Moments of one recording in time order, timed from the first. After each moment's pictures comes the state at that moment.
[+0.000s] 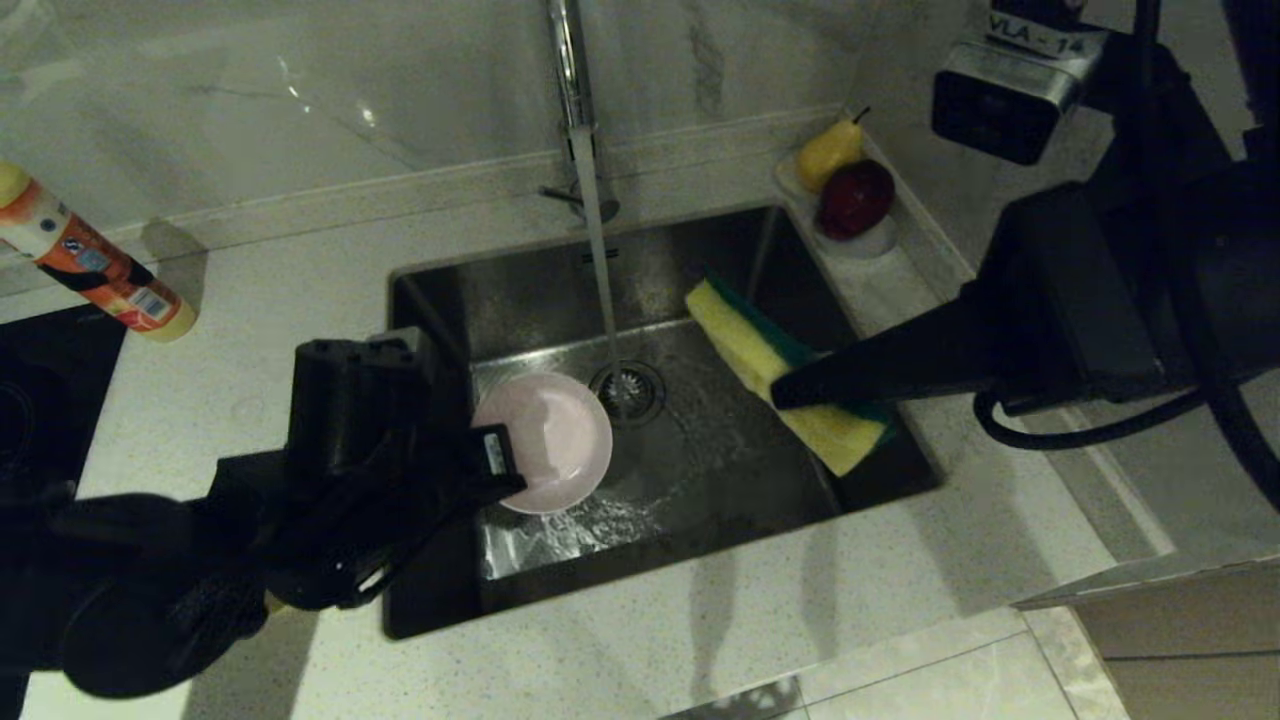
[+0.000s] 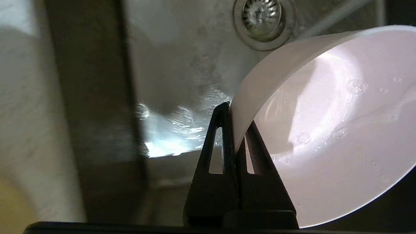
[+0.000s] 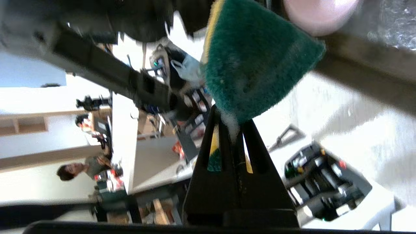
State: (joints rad) left arm -0.53 1.67 -0.79 -0.48 0.39 -0.39; right arm 0.75 1.53 -1.67 0.60 0.50 0.40
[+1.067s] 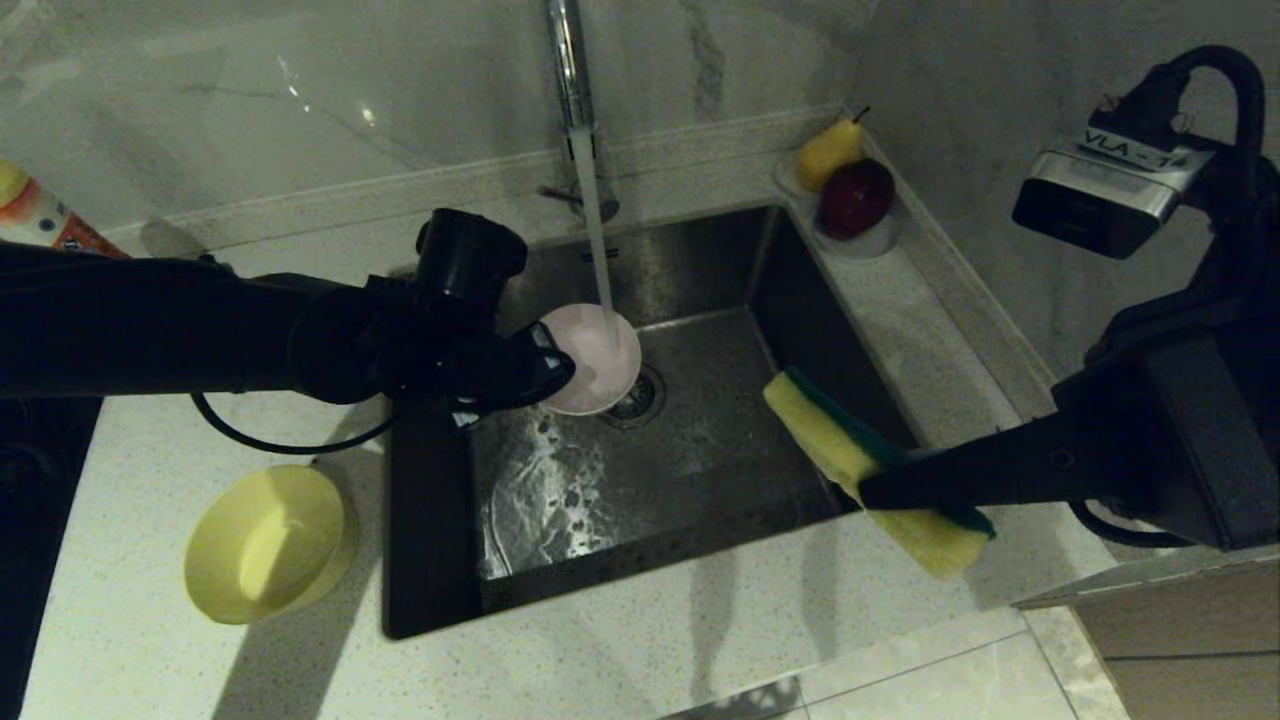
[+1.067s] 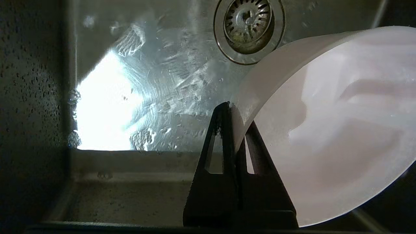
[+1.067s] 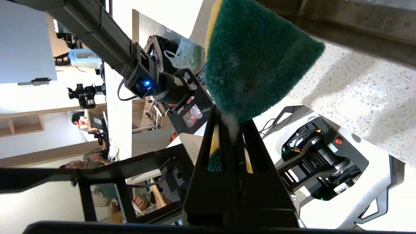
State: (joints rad) left arm -0.44 1.96 -1.50 0.13 0.22 -0.74; right arm 0.72 1.41 -1.45 0.57 0.50 0.38
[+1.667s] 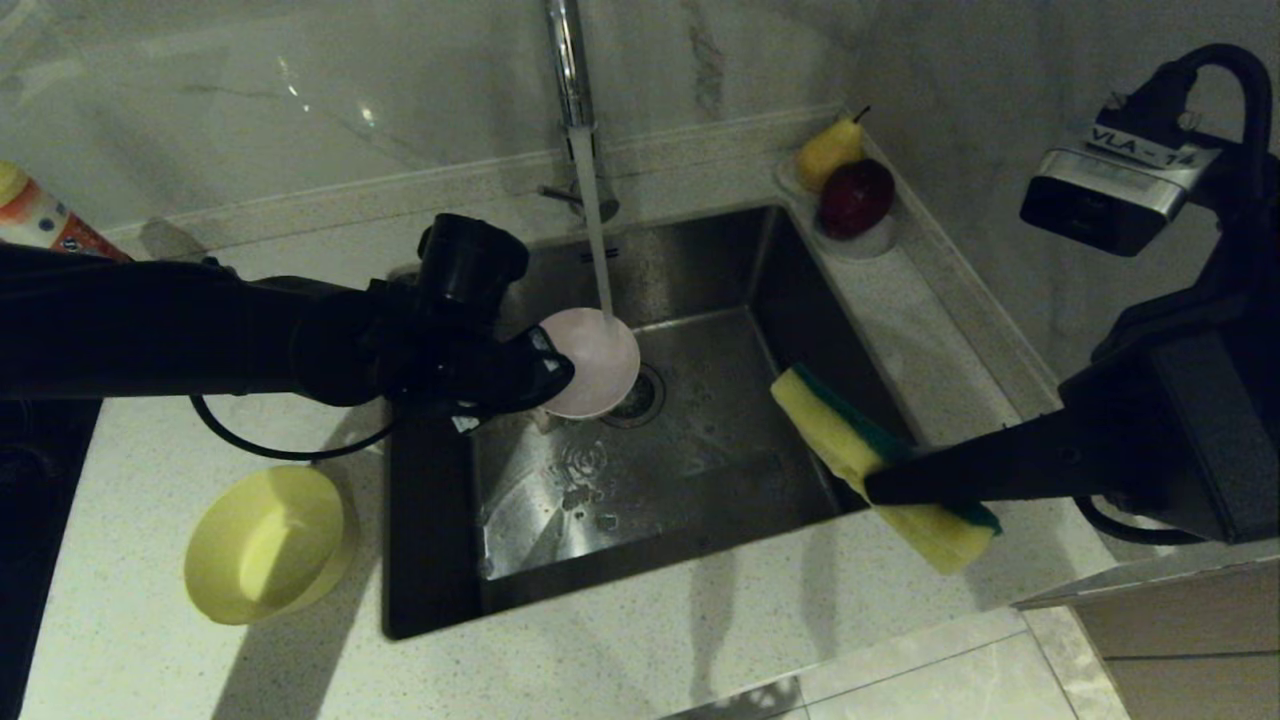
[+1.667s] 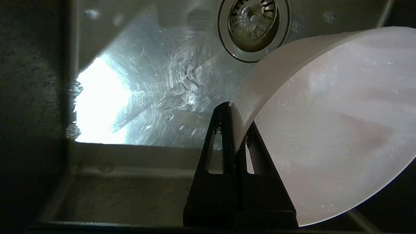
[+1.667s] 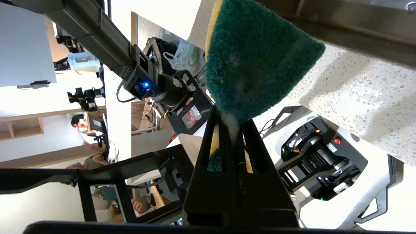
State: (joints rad) left arm -0.44 1.95 -1.49 0.14 0.23 -0.78; right arm 0.71 1.40 -1.45 0.57 0.50 0.38
